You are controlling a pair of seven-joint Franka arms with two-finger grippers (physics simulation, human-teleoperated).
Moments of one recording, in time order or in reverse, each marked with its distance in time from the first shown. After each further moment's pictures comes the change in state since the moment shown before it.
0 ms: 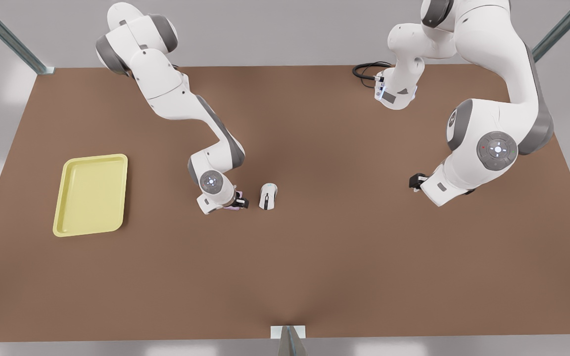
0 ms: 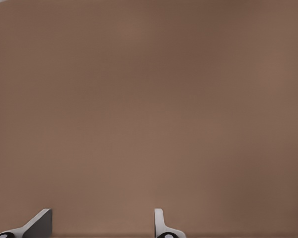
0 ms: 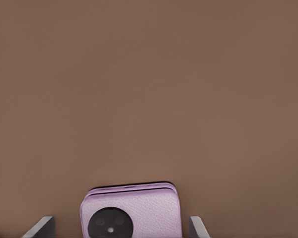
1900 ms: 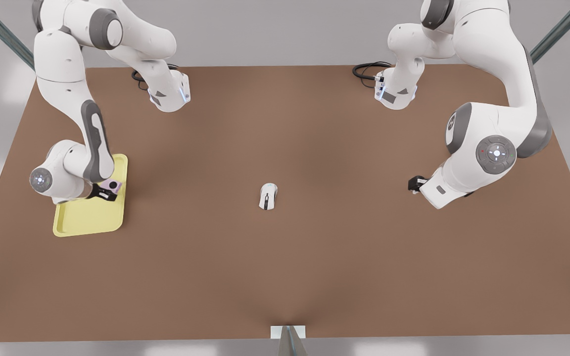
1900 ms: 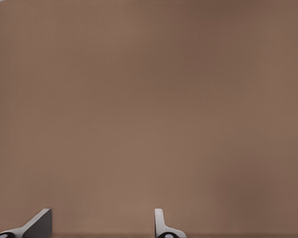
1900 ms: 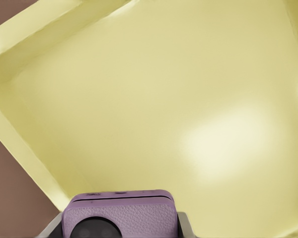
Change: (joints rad) left arm 0.002 0.013 0.000 0.005 -0.007 0.010 -0.005; right arm -0.482 -0.210 -0.370 -0.251 -0.005 -0.117 -0.658
